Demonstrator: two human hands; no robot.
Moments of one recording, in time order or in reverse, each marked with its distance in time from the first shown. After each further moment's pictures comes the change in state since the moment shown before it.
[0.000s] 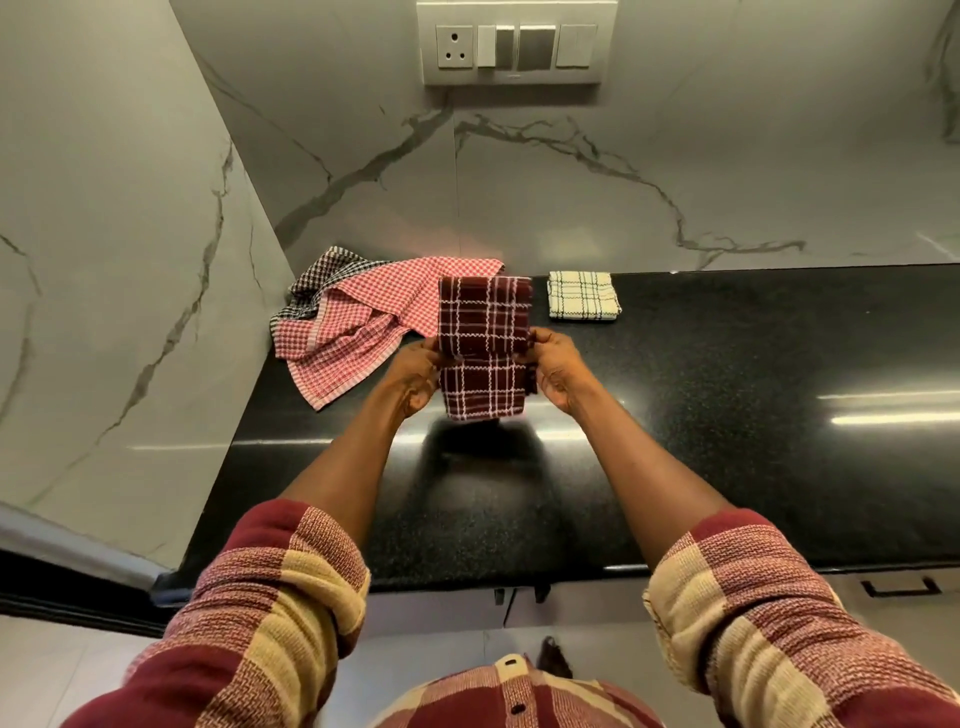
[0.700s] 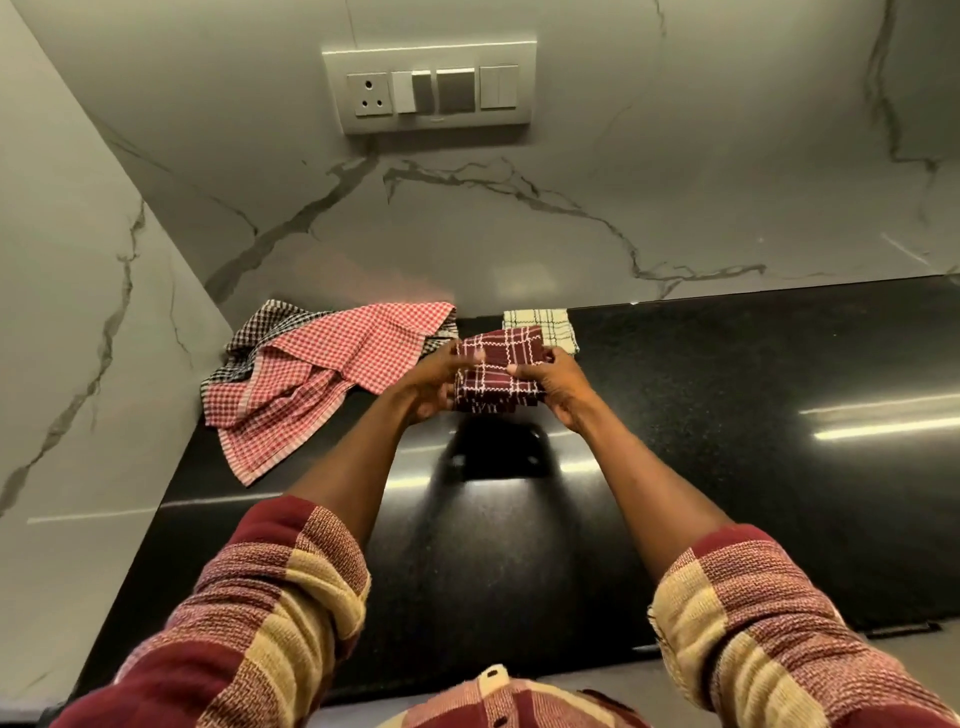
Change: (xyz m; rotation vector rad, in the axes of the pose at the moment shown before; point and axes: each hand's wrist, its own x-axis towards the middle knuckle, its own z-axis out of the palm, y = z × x) left_hand 0.085 0.025 0.094 0.116 -0.224 -0.038; right_hand 0.073 -0.023 -0.098 0.055 0.135 -0.016
